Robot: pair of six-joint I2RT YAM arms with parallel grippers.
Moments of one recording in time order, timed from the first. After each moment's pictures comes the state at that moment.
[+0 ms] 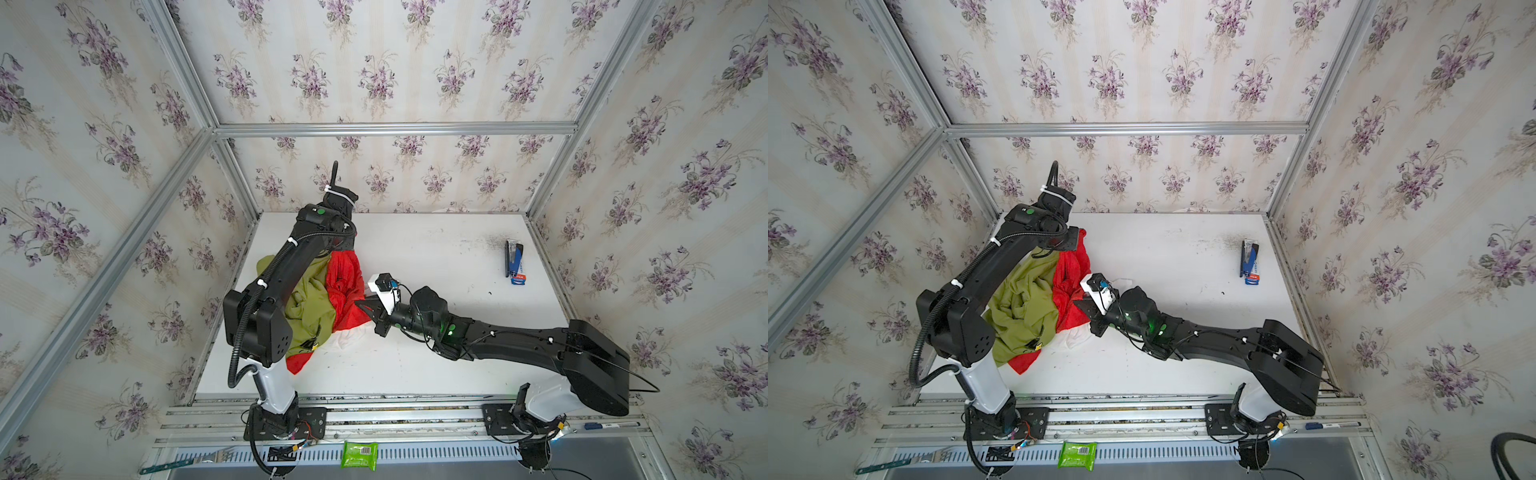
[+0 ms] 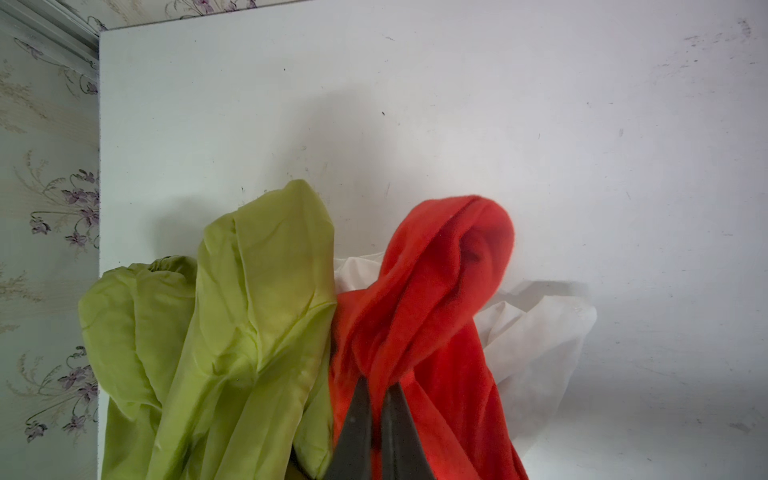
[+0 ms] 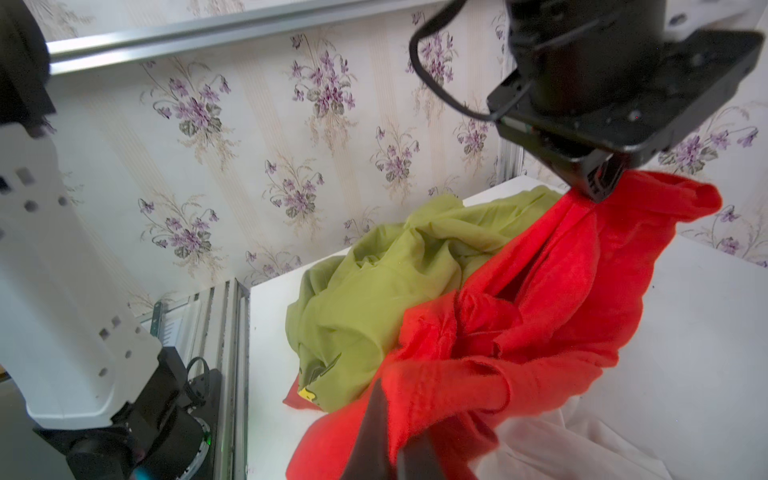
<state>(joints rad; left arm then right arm) -0.35 1.83 1.86 -1.10 -0.25 -0.20 1.04 1.49 0.84 0.54 -0.12 0.15</state>
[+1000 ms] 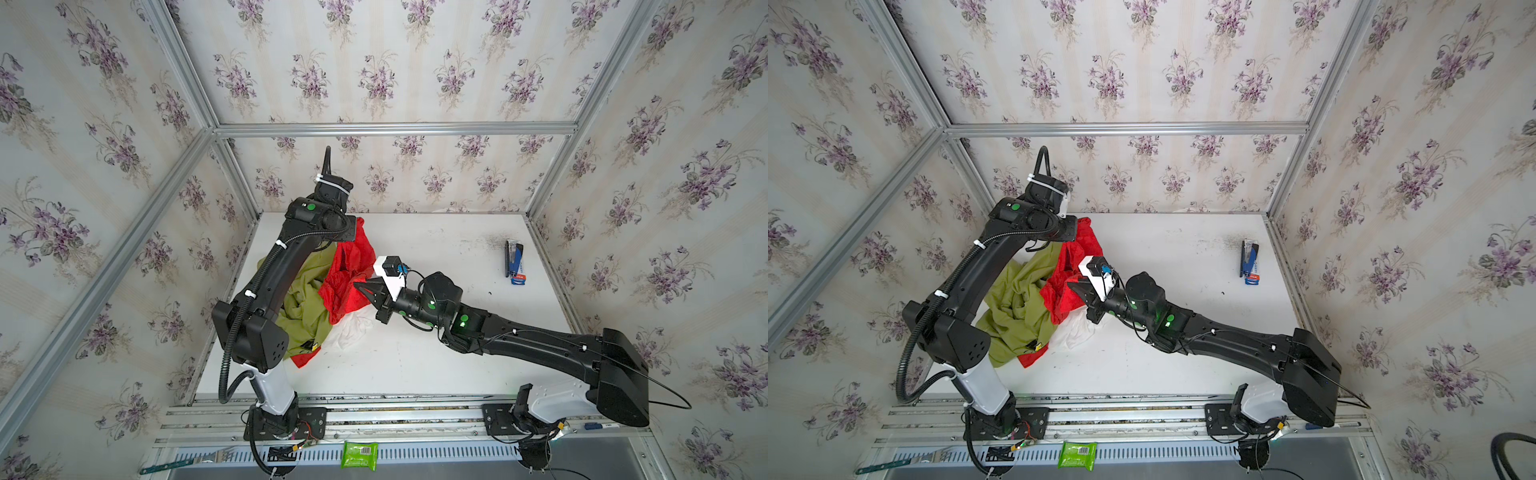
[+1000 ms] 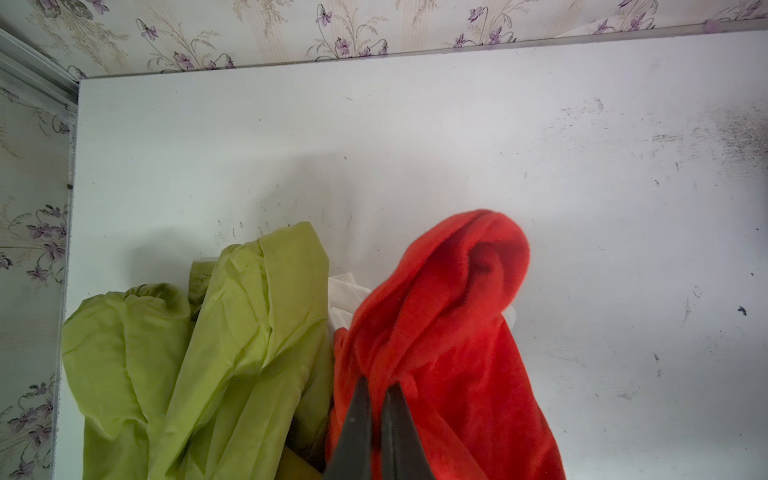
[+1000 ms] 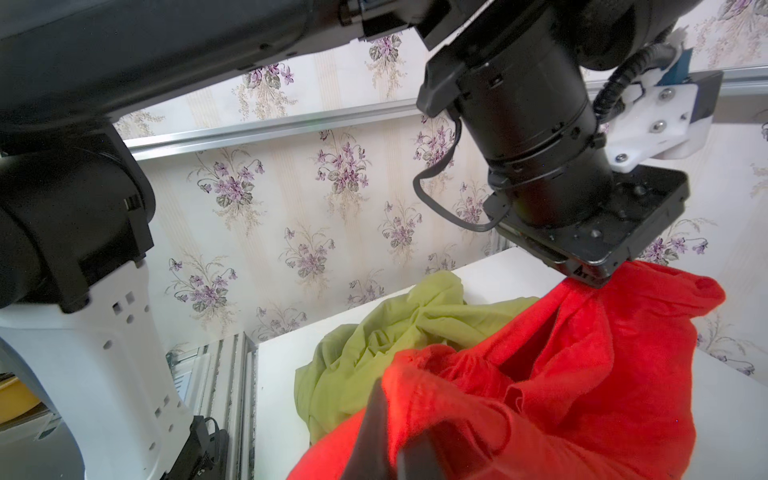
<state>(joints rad) -0.35 1.78 1.95 -1.12 -0.15 -0.21 1.04 1.39 0.97 0.43 -0.12 0.10</state>
